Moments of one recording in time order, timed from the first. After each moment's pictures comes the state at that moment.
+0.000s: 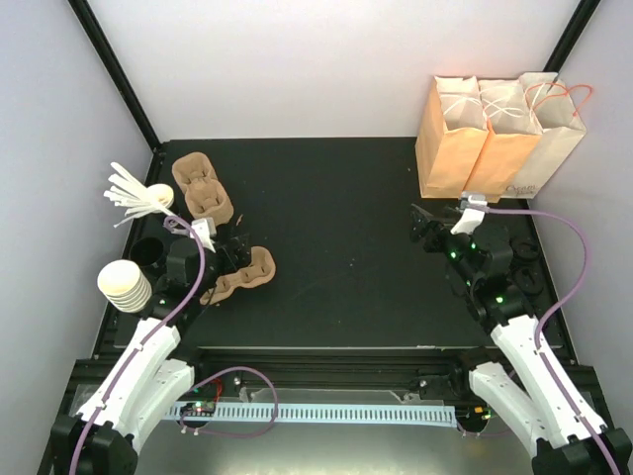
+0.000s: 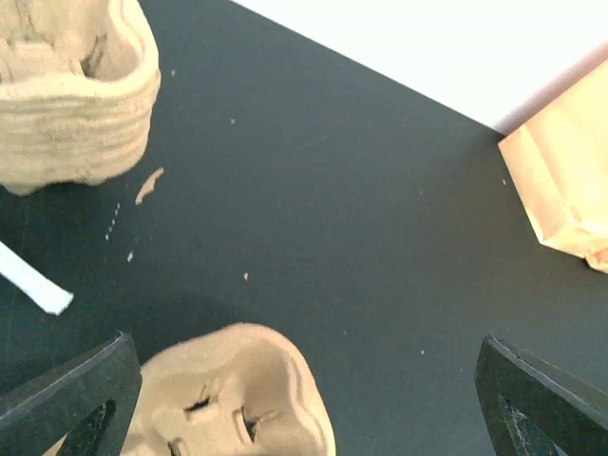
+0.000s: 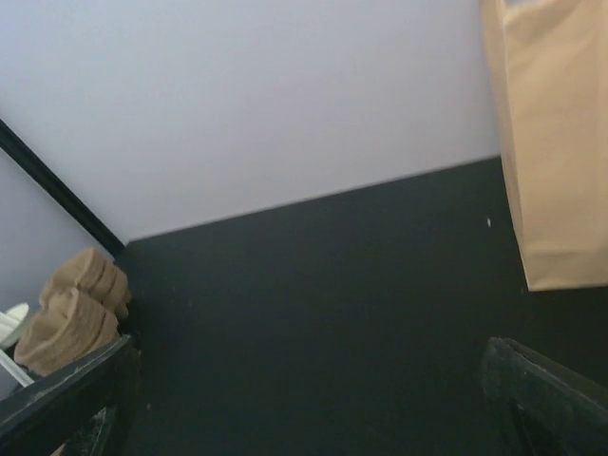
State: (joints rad) left arm -0.22 0.70 0.44 -0.15 0.07 -0.55; right arm 0.29 0.70 0.62 -0.06 -0.06 0.42
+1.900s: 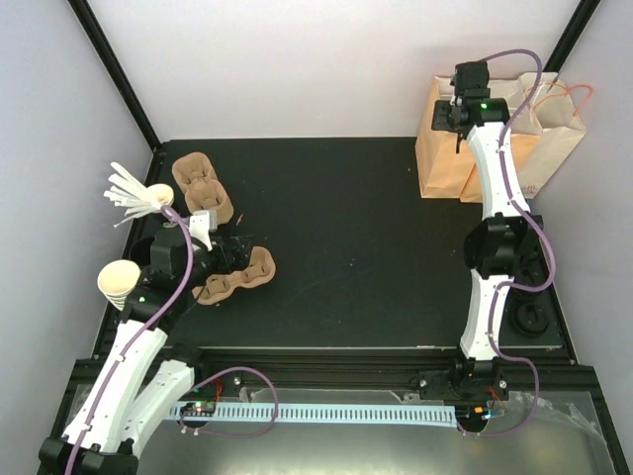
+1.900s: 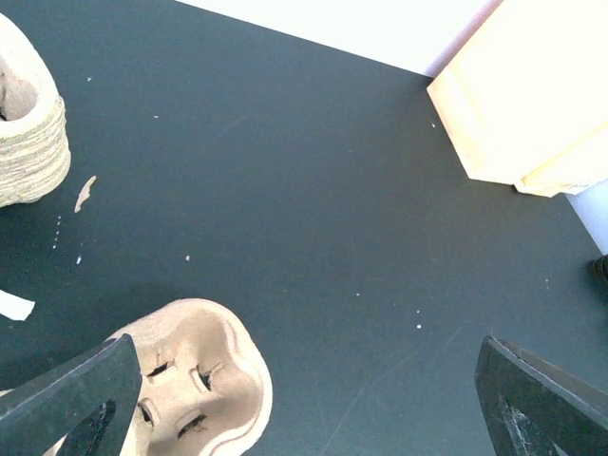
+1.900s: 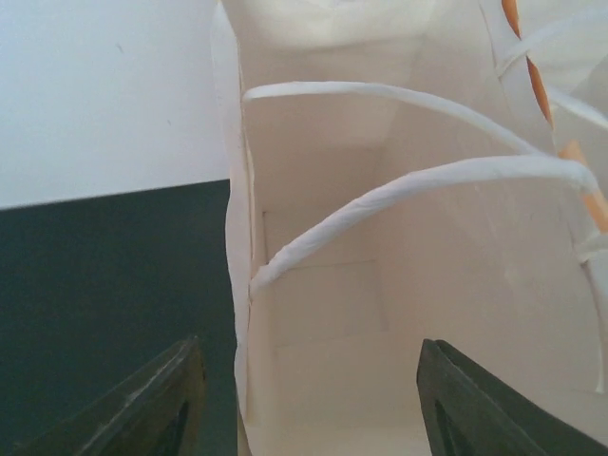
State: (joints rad) left arm -0.22 0.66 0.69 -0.50 0.24 -0.42; right arm 0.06 2.17 2.40 -0.97 0.13 0.15
